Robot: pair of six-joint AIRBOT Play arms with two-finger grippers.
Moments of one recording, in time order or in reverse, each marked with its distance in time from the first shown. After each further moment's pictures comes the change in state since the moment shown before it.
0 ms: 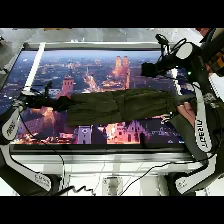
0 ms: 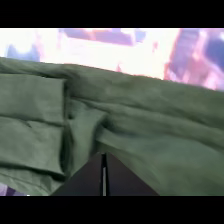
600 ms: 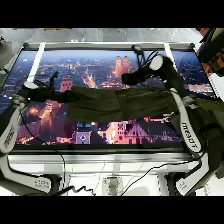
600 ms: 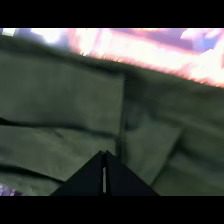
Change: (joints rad) left arm -0.120 0.230 -0.002 -0.008 0.002 -0.052; right arm 0.192 -0.080 -0.114 0.011 -0.152 0.000
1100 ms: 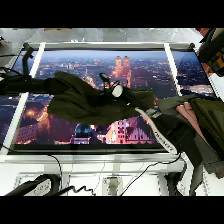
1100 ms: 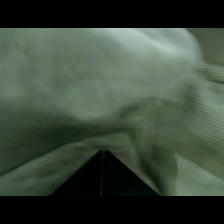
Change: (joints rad) left arm 0.000 0.448 0.000 0.077 -0.095 -0.196; right arm 0.316 -0.166 -0.105 0.275 -0.404 0.076
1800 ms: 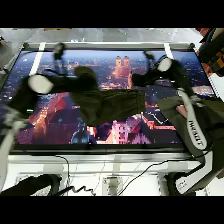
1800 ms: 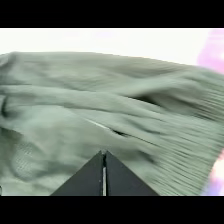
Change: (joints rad) left arm -0.581 -0.096 0.000 0.400 0.592 -0.420; right arm -0.512 0.216 0.061 -0.306 0.465 -0.004
